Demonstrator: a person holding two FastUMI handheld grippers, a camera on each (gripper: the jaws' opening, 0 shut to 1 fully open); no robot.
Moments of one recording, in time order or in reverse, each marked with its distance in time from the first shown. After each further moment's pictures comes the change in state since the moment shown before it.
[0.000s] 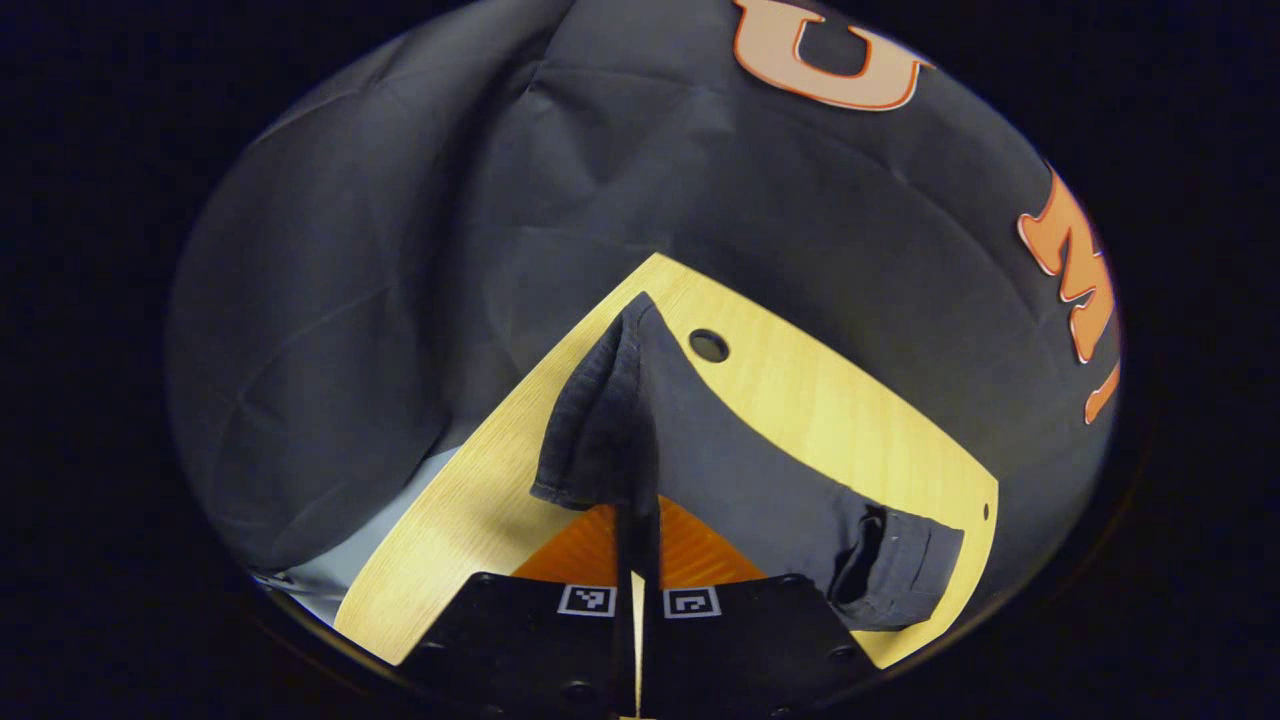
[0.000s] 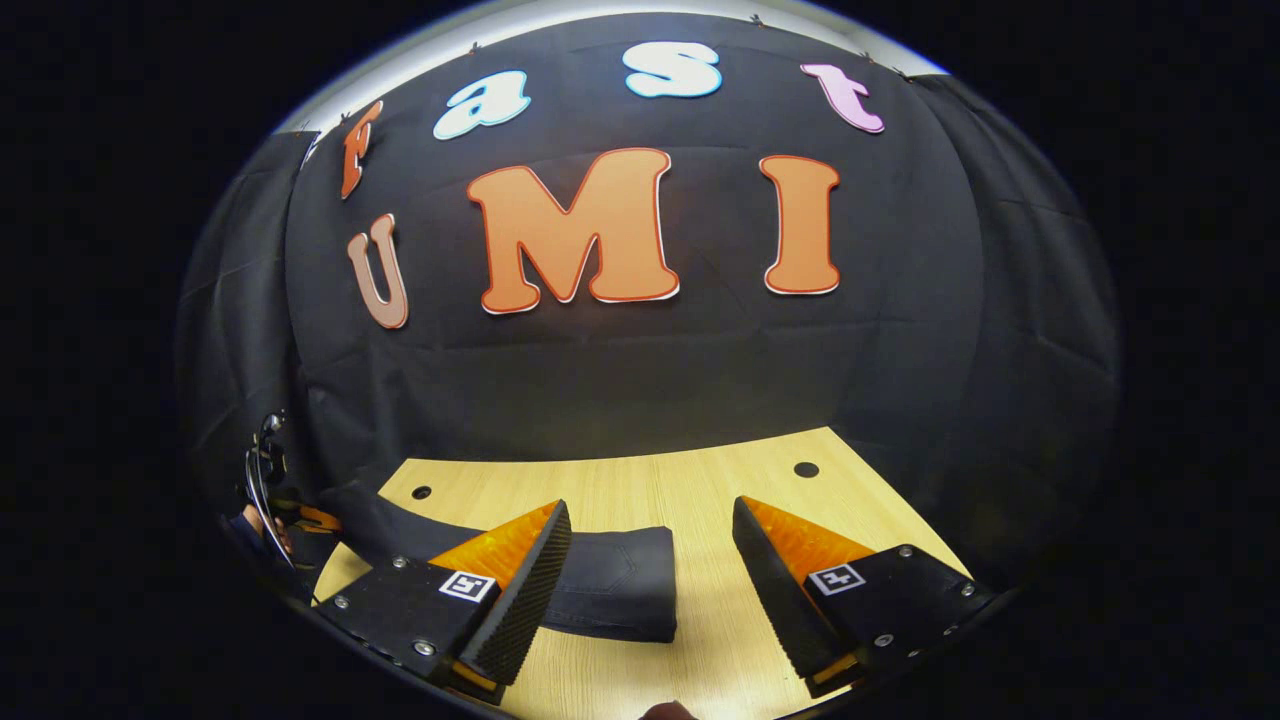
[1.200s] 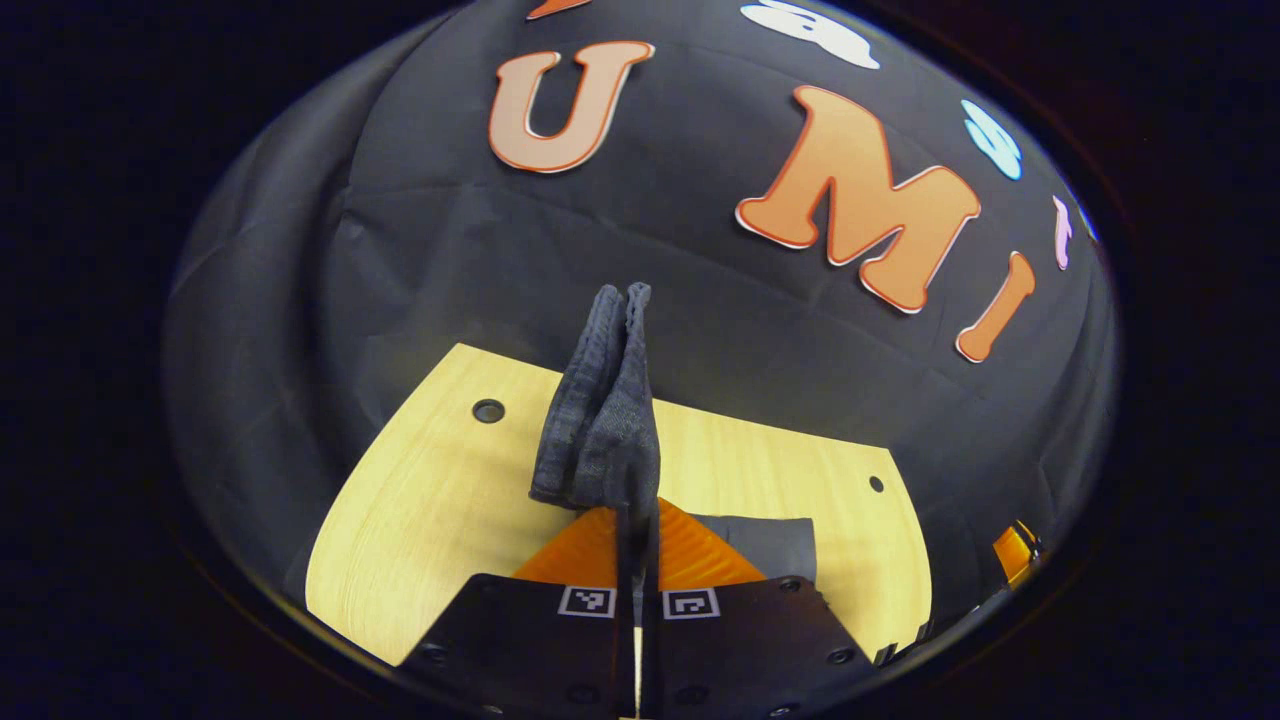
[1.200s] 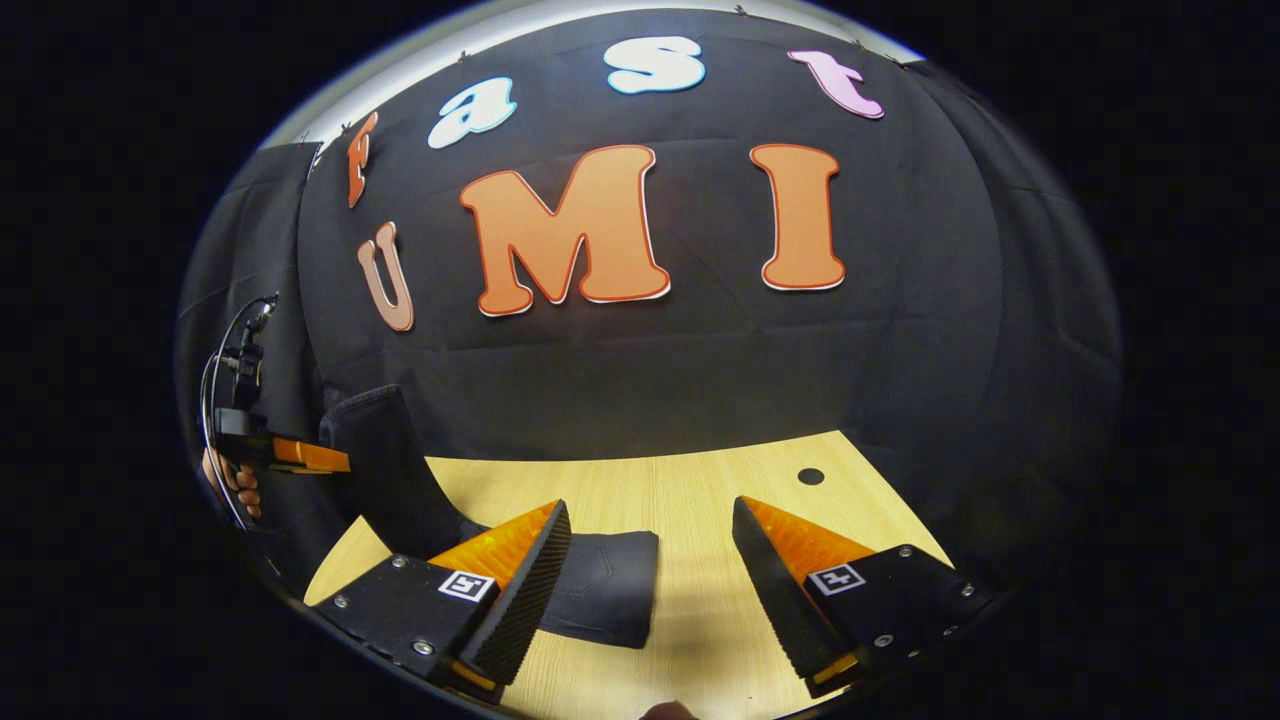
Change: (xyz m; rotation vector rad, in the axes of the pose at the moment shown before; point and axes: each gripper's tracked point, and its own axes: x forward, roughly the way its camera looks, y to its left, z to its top) left arm -0.116 -0.236 -0.005 0.264 -0.150 -0.263; right arm 0.008 -0.003 0.000 0.023 0.004 0.066
